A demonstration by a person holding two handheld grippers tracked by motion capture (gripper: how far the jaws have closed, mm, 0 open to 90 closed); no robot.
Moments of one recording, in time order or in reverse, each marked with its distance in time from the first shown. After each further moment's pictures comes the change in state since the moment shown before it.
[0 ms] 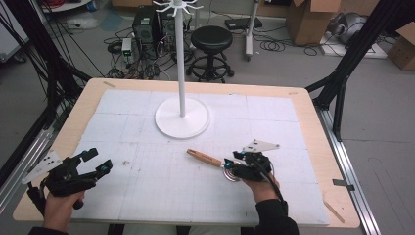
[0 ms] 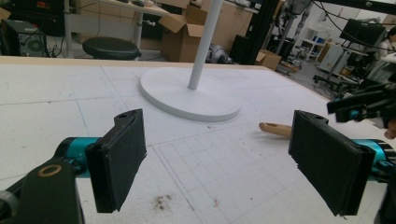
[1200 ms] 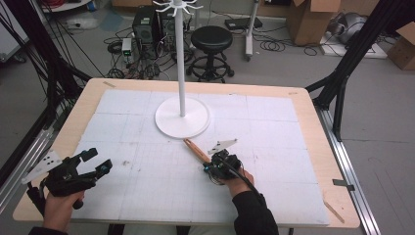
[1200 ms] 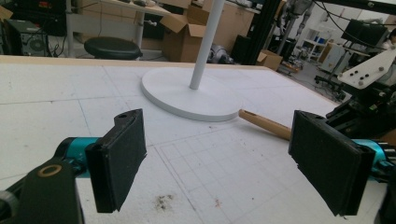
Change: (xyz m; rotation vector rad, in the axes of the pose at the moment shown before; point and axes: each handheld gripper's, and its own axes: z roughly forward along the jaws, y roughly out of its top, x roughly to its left) left arm 0.000 0.000 0.000 0.001 0.008 -0.003; right arm 0.039 0.011 0.076 0.253 0.136 -0.135
